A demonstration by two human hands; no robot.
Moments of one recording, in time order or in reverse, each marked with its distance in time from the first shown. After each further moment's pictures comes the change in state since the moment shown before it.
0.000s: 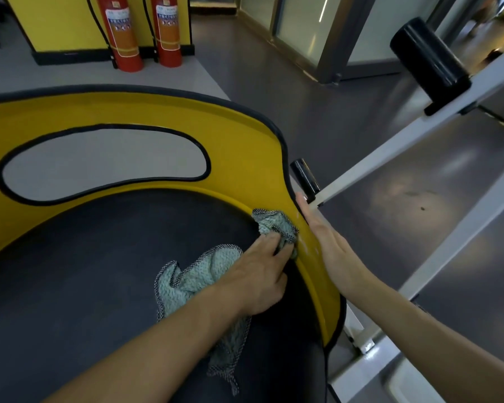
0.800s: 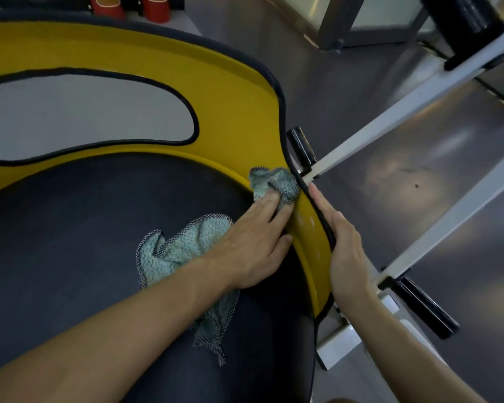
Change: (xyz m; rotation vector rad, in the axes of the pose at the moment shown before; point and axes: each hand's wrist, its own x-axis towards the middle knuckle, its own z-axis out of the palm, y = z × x) left_hand 0.003 0.002 0.004 0.033 0.114 0.054; right_hand -0.031 0.029 0.020 0.225 0.300 -0.104
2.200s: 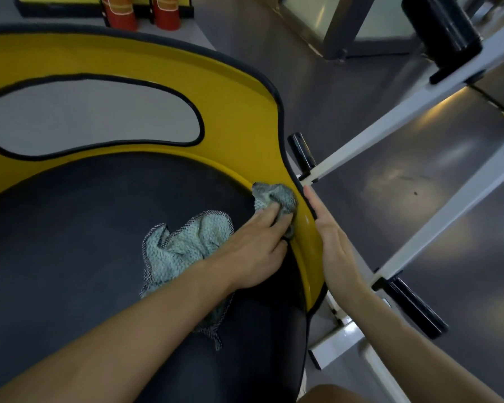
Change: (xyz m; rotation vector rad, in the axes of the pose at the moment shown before) left_hand -0.006 0.021 -0.003 -0.160 -0.038 -0.091; right_hand -0.003 -0.007 -0.007 -0.006 -0.158 0.052
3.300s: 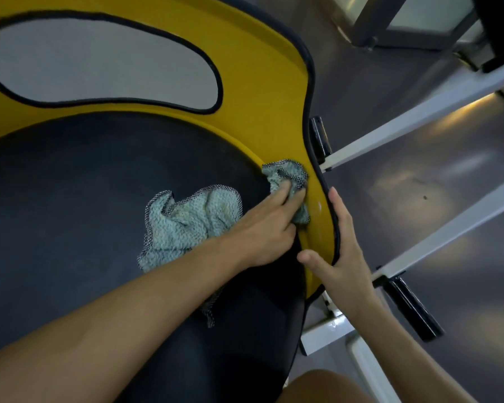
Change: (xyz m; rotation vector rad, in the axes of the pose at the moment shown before) left_hand 0.006 0.002 0.009 -0.139 -0.053 -0.158; right_hand -0.025 0.016 -0.008 -0.168 -0.097 -0.066
